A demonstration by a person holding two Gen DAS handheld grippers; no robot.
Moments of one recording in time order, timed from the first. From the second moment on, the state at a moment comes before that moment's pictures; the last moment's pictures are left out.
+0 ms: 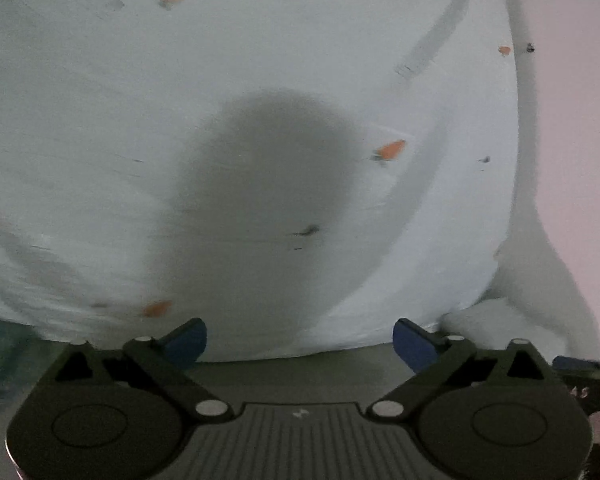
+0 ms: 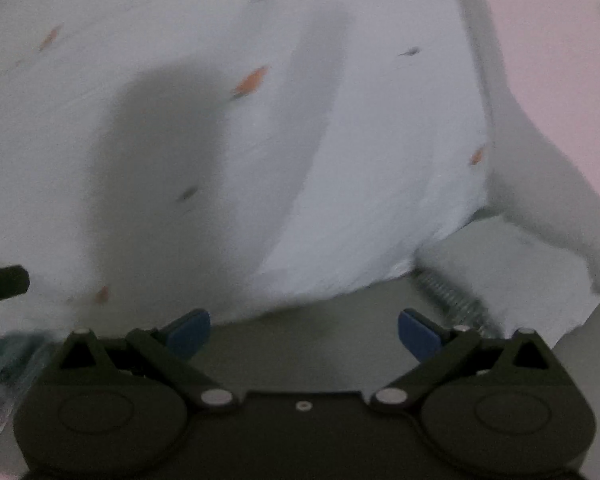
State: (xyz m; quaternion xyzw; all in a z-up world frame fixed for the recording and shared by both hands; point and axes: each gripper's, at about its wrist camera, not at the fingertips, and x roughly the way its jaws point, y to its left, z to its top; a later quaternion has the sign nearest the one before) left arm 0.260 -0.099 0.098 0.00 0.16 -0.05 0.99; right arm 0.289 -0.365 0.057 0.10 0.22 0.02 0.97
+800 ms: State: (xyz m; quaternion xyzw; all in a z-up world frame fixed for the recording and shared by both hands) left arm 0.043 -0.040 0.073 -0.04 0.25 -0.01 0.97; right arm 0.052 -0.235 0.066 -0.01 0.26 0.09 0.96
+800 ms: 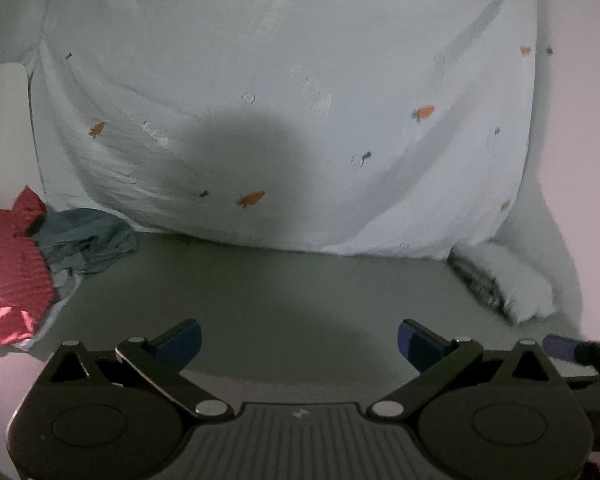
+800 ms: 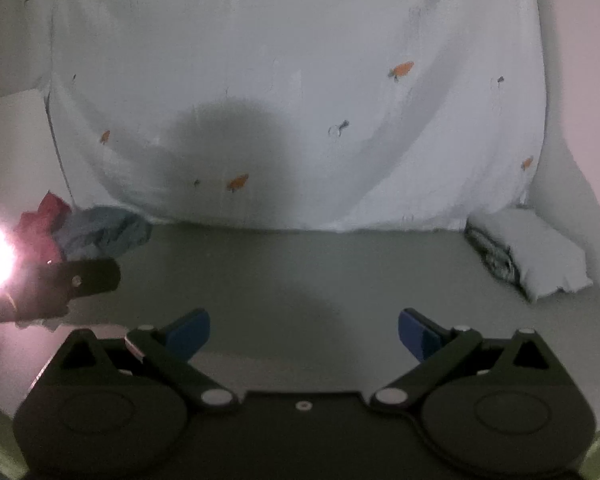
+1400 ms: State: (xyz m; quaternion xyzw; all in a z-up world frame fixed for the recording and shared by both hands) left arm -0.001 -0.032 0.056 -0.03 0.28 -0.01 0.96; right arm 0.006 -0.229 0.052 -0.01 0.28 0.06 0.96
